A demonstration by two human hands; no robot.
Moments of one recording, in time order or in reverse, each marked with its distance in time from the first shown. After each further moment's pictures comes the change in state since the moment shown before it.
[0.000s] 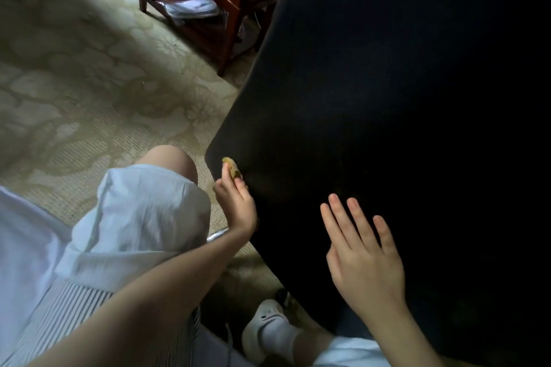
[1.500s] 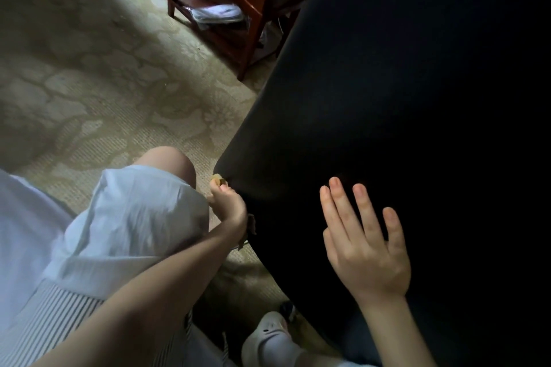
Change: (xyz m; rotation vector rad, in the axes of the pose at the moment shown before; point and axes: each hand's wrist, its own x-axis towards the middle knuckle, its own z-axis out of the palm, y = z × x) left_hand 0.037 -0.010 -0.001 -0.044 0.134 -0.508; right_hand 0.040 0.004 0.030 -0.199 0.471 -0.015
